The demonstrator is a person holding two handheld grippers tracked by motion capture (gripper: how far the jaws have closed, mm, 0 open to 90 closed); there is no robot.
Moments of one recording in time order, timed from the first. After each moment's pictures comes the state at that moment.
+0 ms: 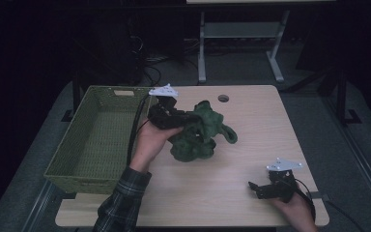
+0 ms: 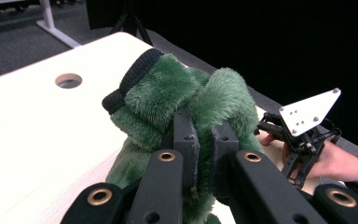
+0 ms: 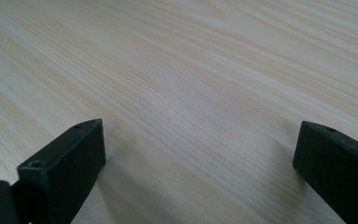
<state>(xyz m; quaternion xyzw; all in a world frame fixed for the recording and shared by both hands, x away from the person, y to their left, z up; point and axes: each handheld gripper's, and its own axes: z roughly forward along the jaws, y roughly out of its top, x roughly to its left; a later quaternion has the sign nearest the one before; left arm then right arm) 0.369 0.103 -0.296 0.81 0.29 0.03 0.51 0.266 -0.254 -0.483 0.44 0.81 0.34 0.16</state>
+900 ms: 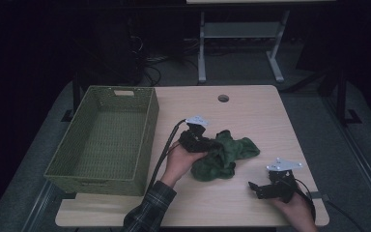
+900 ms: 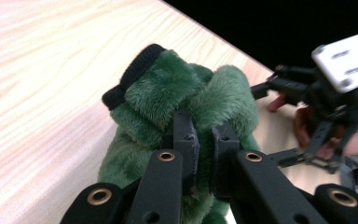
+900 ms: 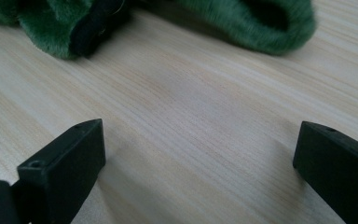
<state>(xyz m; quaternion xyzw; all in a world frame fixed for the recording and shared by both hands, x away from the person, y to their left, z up) 0.374 0.038 -0.404 0.83 0.29 -0.03 0.47 0.267 -0.254 -0.483 0.44 0.81 0.34 0.17</state>
